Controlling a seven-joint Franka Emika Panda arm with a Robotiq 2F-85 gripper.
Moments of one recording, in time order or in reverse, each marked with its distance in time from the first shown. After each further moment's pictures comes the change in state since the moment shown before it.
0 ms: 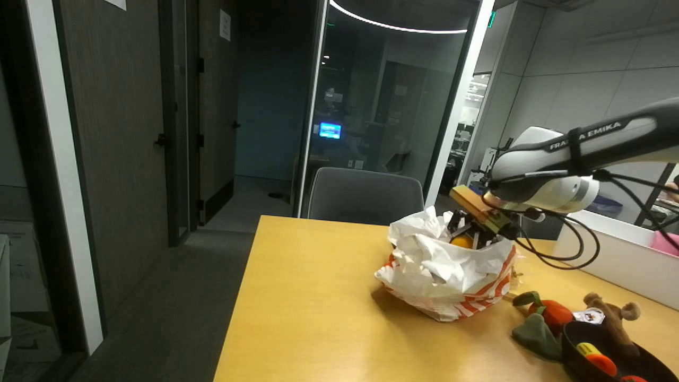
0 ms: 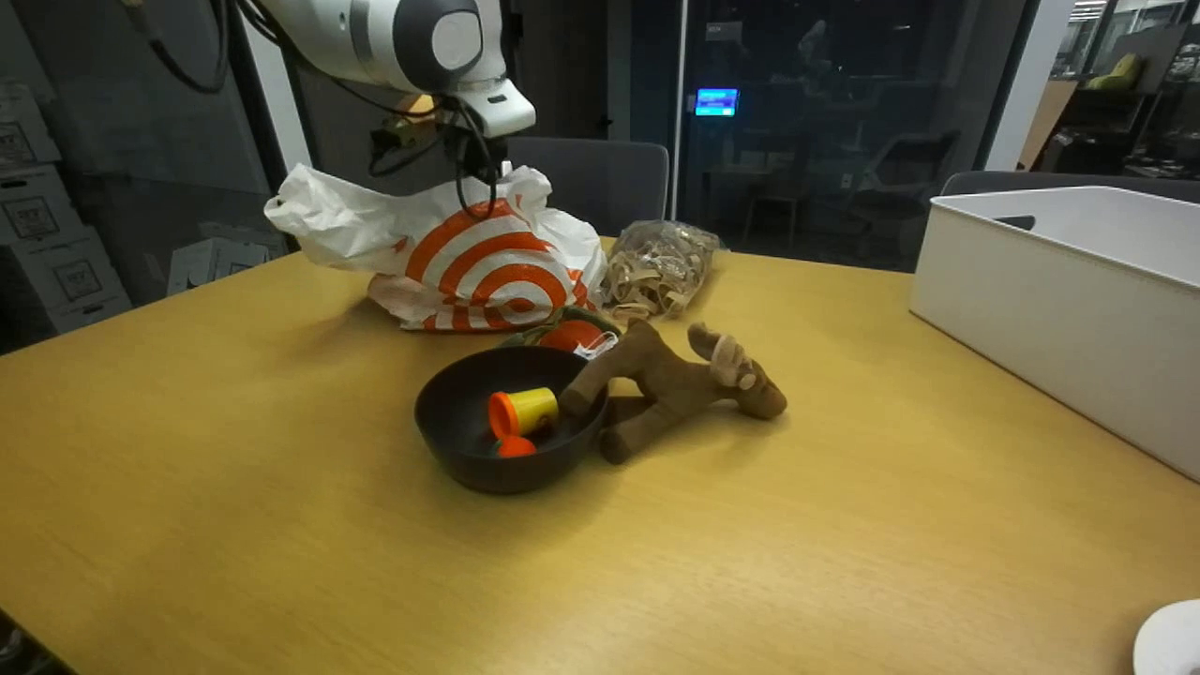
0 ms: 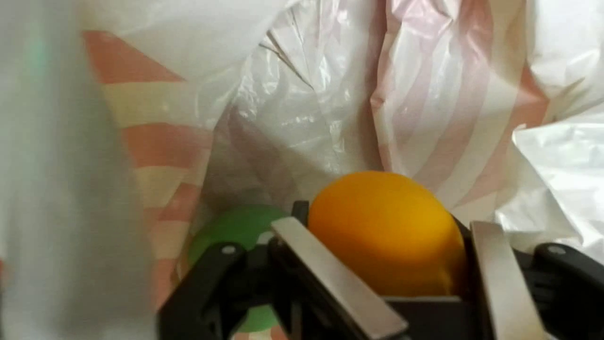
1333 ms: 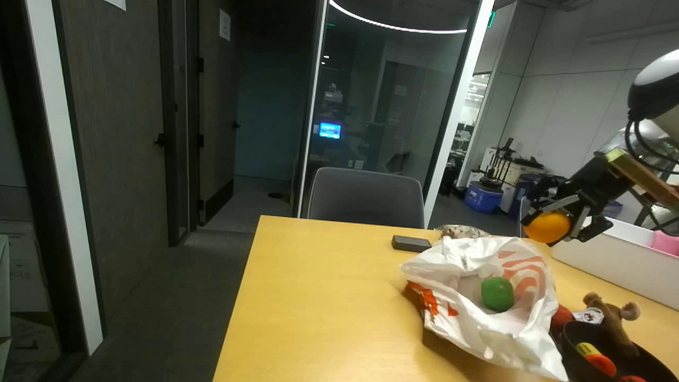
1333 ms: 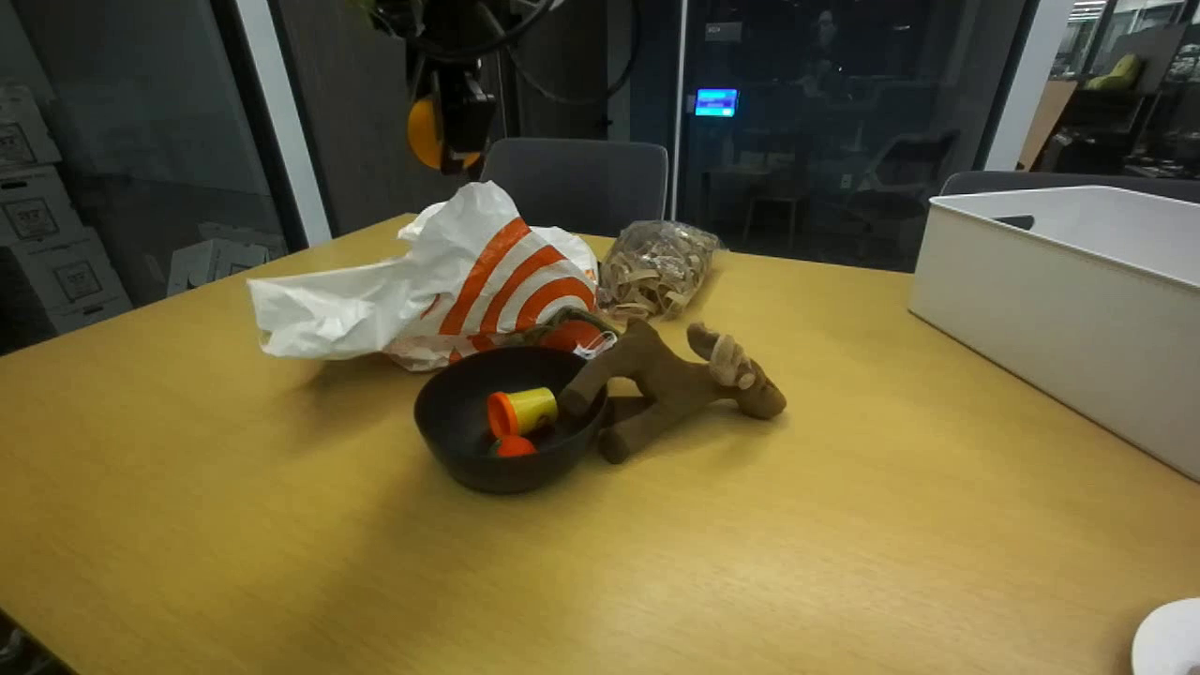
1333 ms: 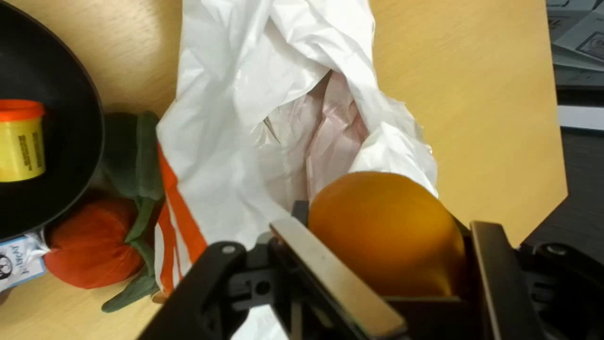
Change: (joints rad) arm -0.051 -0.460 -0.179 -0.244 0.444 -0.392 -1.096
